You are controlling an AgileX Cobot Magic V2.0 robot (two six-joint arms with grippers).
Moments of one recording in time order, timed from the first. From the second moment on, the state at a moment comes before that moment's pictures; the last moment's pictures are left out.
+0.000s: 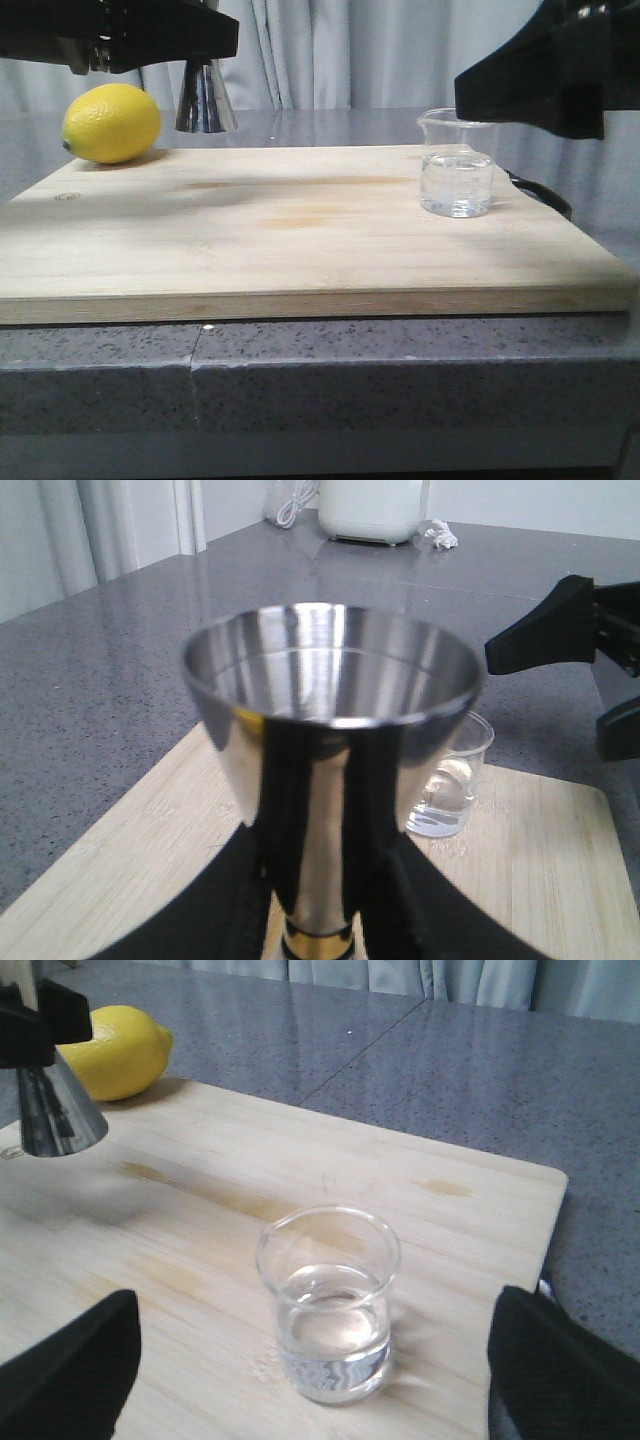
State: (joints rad) left arm -0.18 1.66 -0.95 -1.76 1.16 2.17; right arm 0.44 1.04 -0.39 -0.18 -0.37 0.18
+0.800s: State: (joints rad) left arm -0.18 1.66 -0.95 -1.76 1.16 2.17; right arm 0.42 1.46 -0.39 -0.16 -0.81 0.11
